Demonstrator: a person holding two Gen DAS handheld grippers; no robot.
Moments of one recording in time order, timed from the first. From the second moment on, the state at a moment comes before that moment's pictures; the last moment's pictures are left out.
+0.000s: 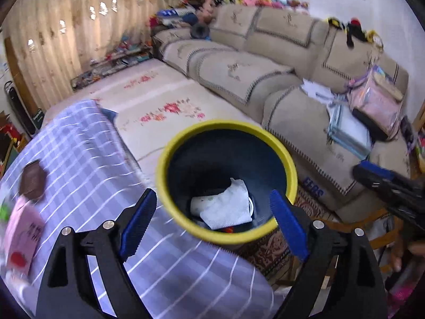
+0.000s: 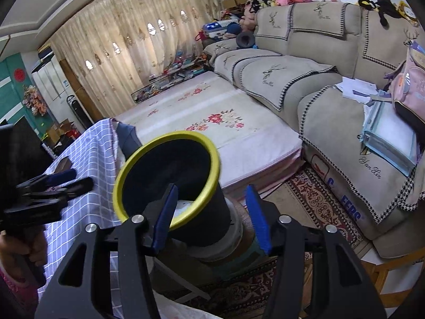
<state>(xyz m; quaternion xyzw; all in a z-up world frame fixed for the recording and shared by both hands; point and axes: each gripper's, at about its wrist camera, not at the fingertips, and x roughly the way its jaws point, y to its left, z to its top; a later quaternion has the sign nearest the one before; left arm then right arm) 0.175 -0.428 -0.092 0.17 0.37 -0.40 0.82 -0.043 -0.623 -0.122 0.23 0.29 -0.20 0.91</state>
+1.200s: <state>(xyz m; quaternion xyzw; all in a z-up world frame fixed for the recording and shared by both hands) 0.103 0.002 -0.051 0.01 0.30 -0.06 0.95 0.192 -0.245 -0.128 -0.01 0.41 0.23 0.88</state>
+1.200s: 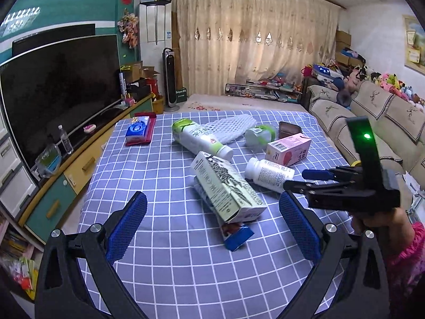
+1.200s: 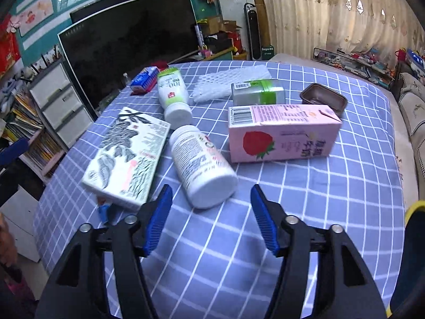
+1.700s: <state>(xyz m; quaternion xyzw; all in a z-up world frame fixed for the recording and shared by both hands) 0.111 0.000 -0.067 0.00 0.32 -0.06 0.94 0.224 -0.220 -0.146 -0.04 0.42 0.25 0.87</state>
